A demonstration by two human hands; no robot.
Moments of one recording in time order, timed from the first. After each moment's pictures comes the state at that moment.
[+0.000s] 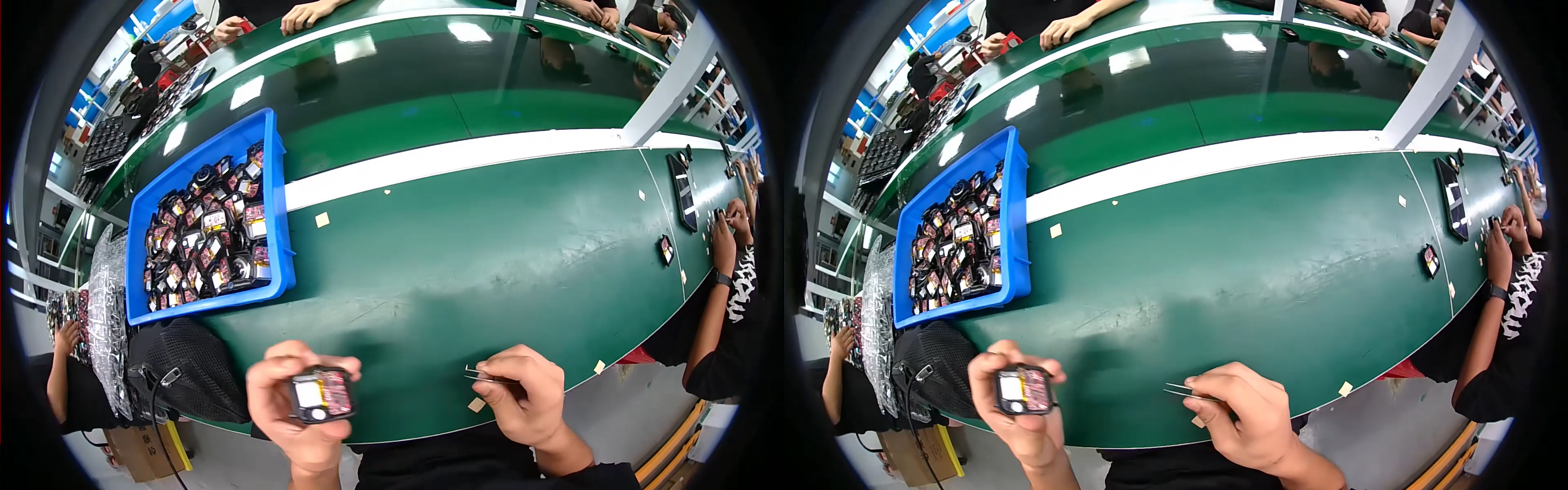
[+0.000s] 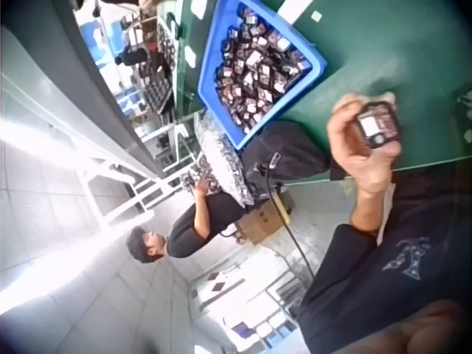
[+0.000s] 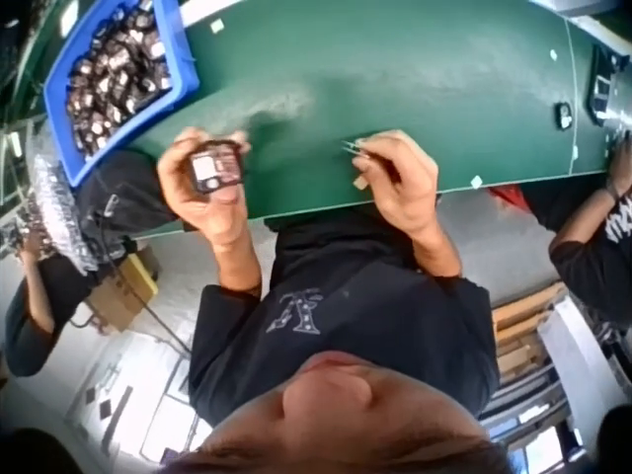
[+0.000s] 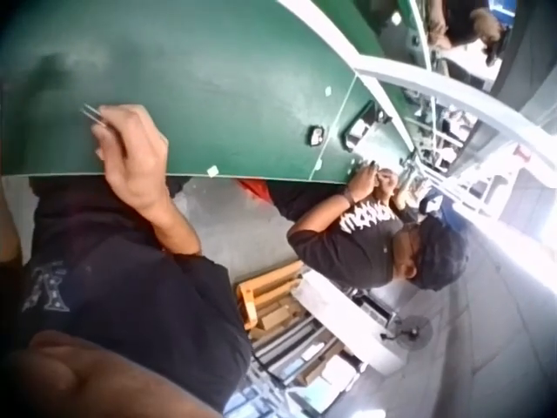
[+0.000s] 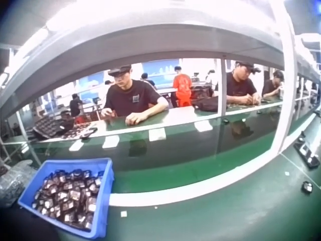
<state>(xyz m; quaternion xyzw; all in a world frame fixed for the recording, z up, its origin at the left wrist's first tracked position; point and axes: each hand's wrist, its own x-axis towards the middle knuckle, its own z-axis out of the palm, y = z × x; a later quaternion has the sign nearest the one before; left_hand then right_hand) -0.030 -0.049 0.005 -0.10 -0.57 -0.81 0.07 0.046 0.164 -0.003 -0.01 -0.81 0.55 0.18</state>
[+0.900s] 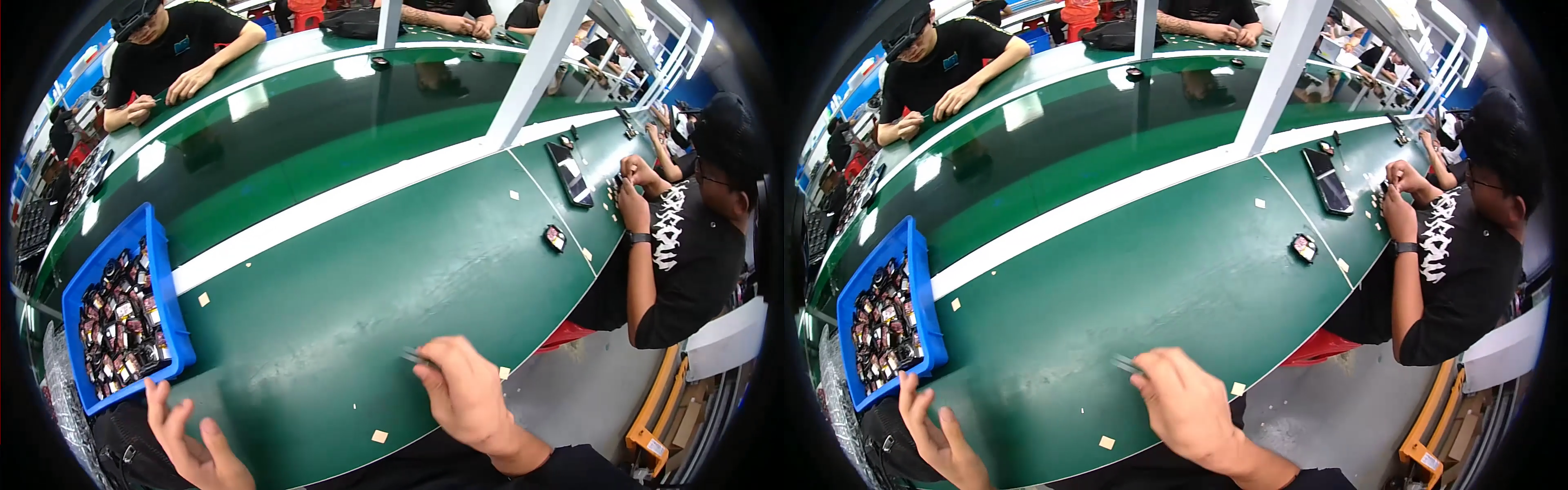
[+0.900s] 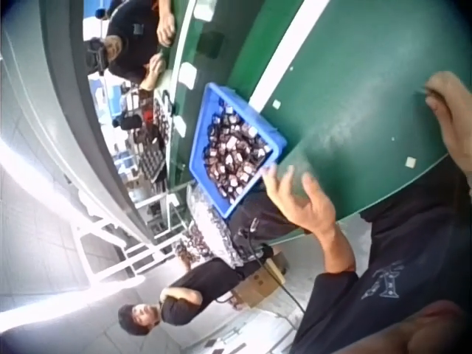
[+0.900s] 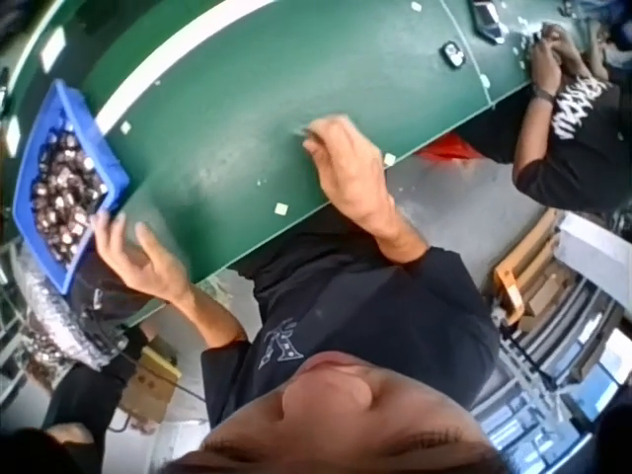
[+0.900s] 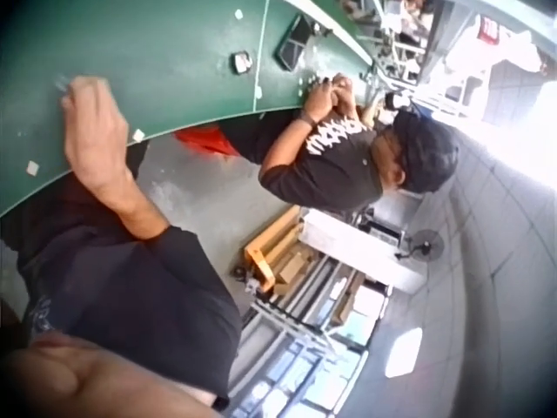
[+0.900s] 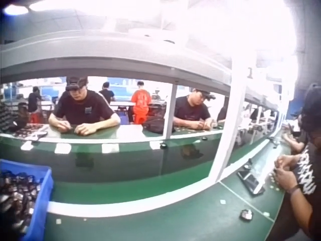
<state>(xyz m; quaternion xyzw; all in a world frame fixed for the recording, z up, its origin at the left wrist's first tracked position) -0.051 -0.072 0.026 -0.22 -0.88 -0.34 0.26 0.058 0.208 0.003 -0.11 -0.90 0.32 0.26</state>
